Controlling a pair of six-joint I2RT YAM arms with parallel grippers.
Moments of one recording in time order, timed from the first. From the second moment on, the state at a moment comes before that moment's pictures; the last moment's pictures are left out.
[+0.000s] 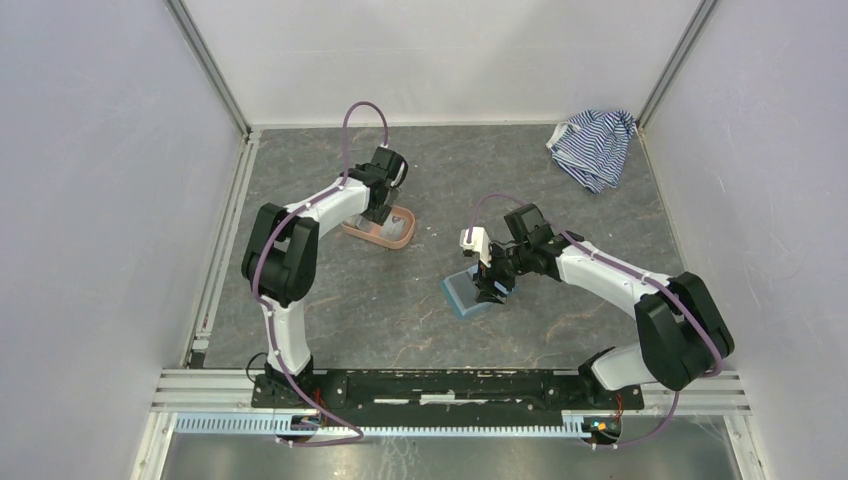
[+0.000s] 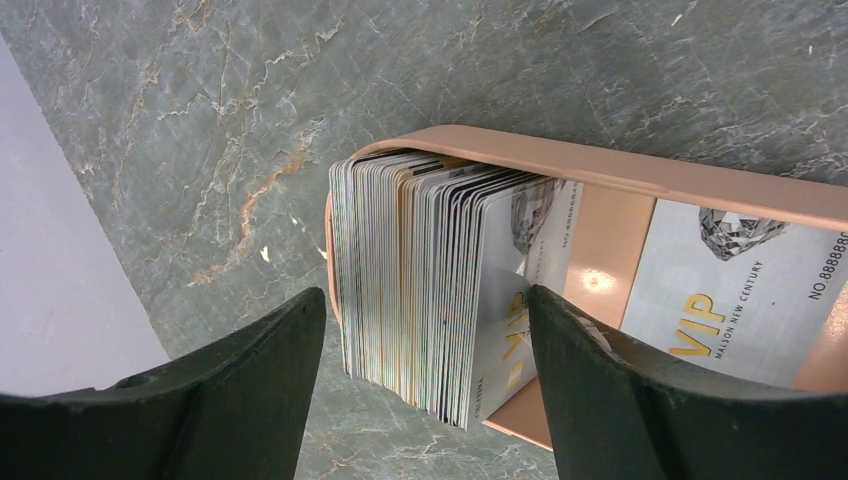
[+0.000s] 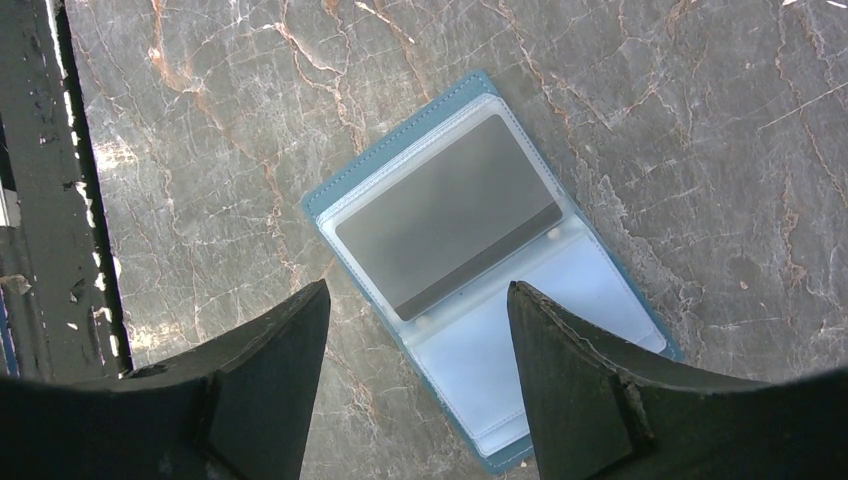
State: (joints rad) left arm -0.43 1.96 1.42 -0.55 -0.51 0.13; right arm 0.52 1.42 0.79 -0.38 -0.66 -0.67
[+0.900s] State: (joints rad) left arm -0.43 1.93 1.42 -0.57 -0.49 0.12; right arm 0.52 1.45 0.80 -0.40 -0.68 -0.68
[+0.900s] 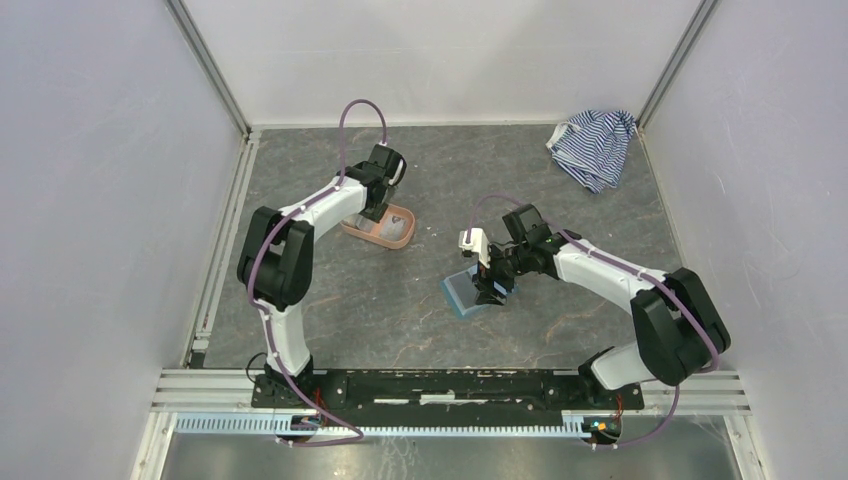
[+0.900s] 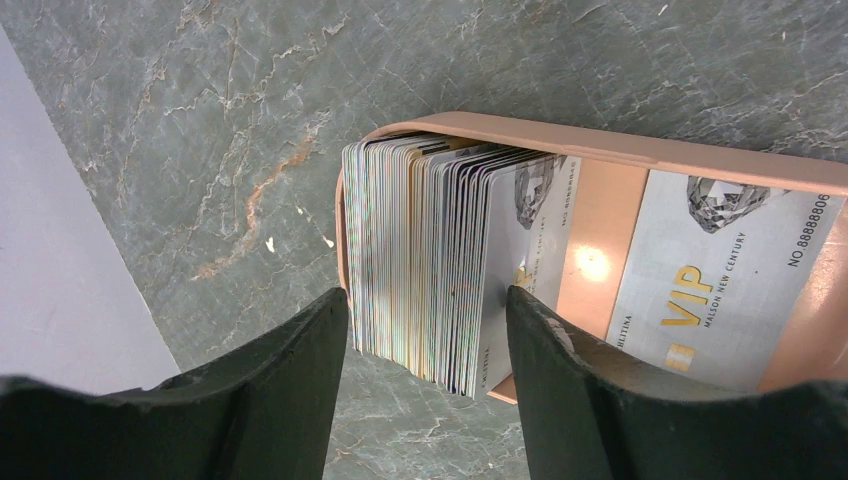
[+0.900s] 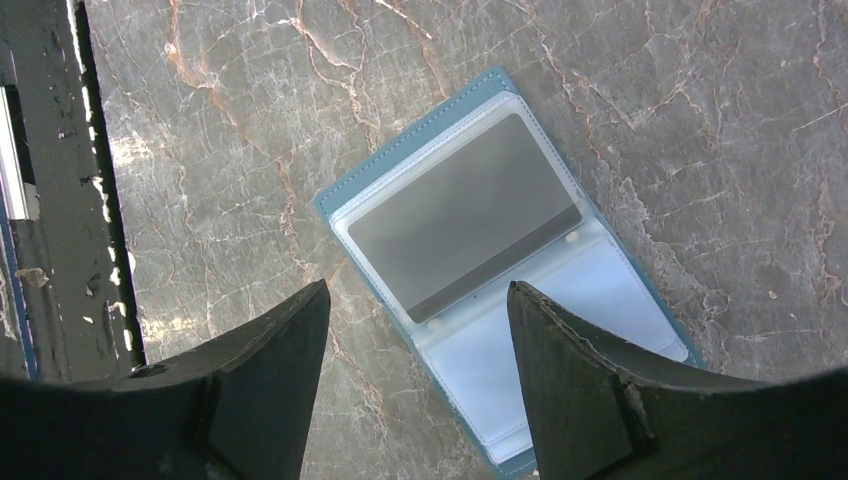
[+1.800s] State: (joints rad) left arm -0.43 1.94 1.44 -0.57 -0.49 0.12; right arm 0.52 1.45 0.80 -0.41 -0.68 -0.69
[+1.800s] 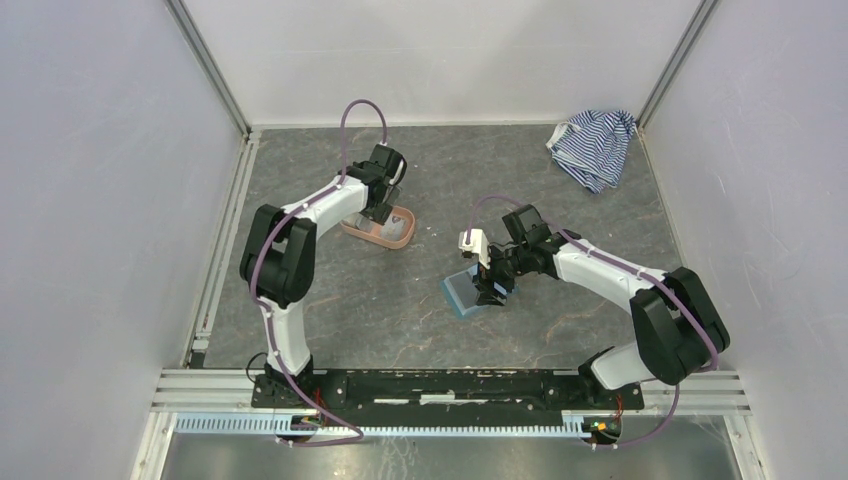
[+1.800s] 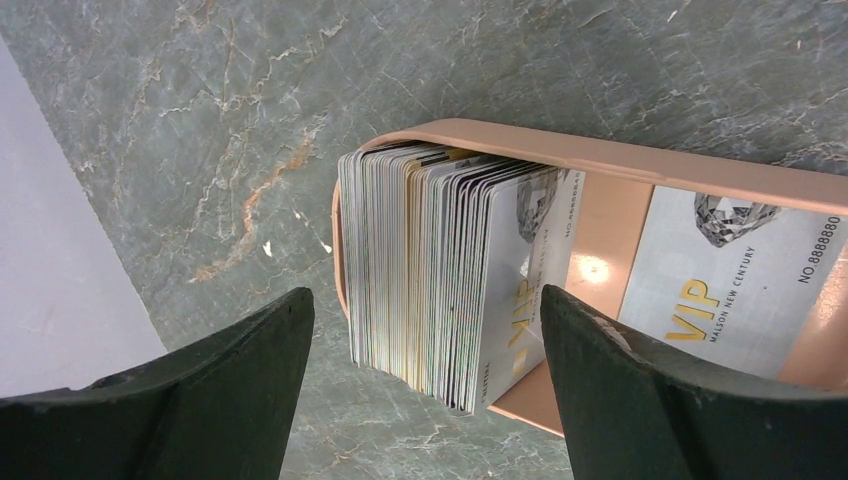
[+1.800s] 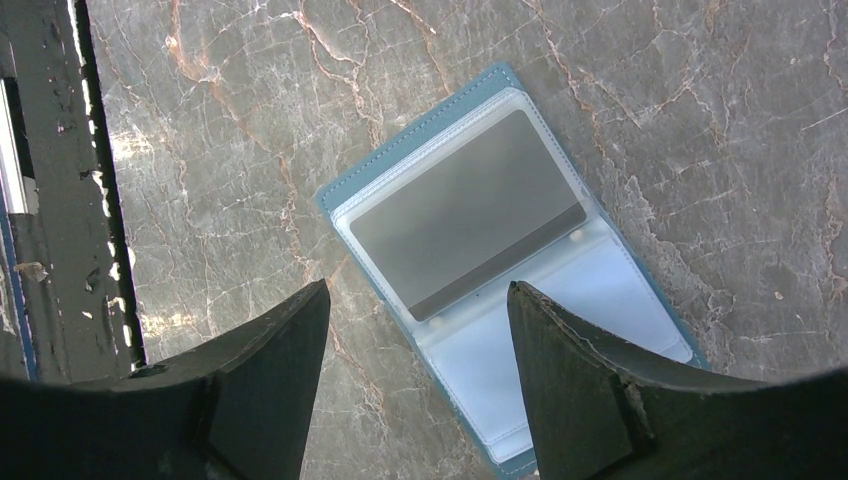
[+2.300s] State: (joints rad) left arm -0.33 1.95 1.46 -0.58 -0.30 0.12; right arm 0.52 1.45 0.81 -0.42 -0.70 -0.69
